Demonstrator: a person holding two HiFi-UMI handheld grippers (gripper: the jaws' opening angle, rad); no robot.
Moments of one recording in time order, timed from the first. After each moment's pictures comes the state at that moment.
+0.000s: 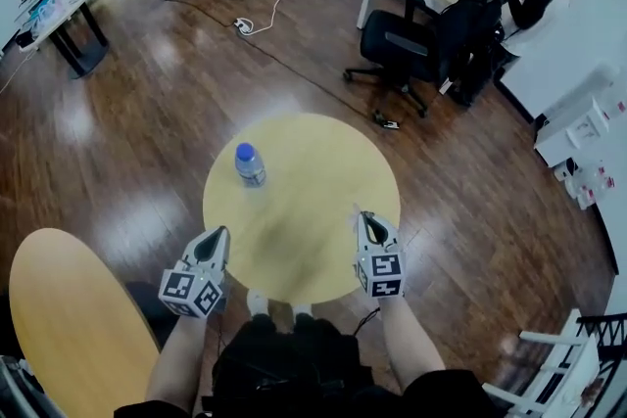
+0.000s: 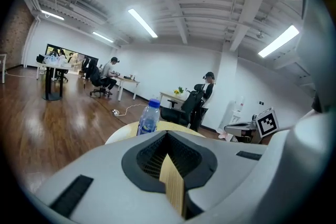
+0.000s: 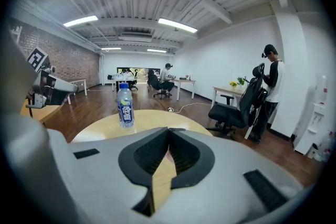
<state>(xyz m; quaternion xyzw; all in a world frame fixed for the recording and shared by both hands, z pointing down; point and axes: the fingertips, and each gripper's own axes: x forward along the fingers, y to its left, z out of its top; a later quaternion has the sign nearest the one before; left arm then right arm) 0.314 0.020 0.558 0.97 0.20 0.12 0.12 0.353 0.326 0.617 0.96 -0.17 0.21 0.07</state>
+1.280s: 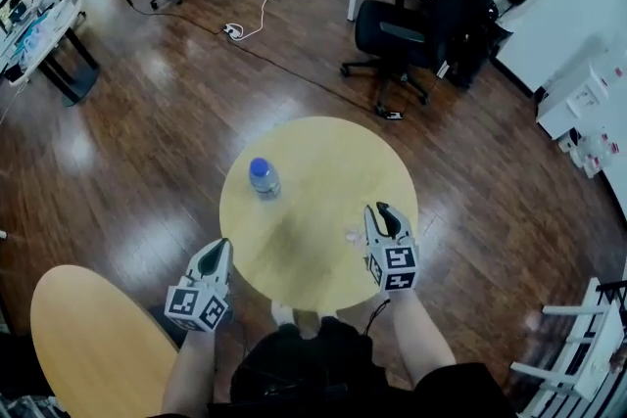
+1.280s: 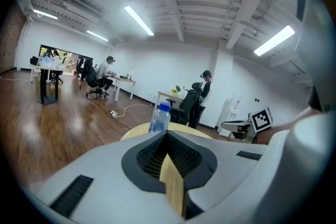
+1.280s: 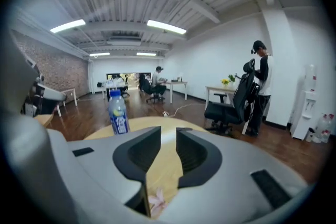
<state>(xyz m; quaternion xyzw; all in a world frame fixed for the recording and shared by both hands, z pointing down) 0.331 -0.023 0.550 0.96 0.22 0.13 0.12 0.375 0.304 0.605 0.97 -0.12 0.21 0.02</state>
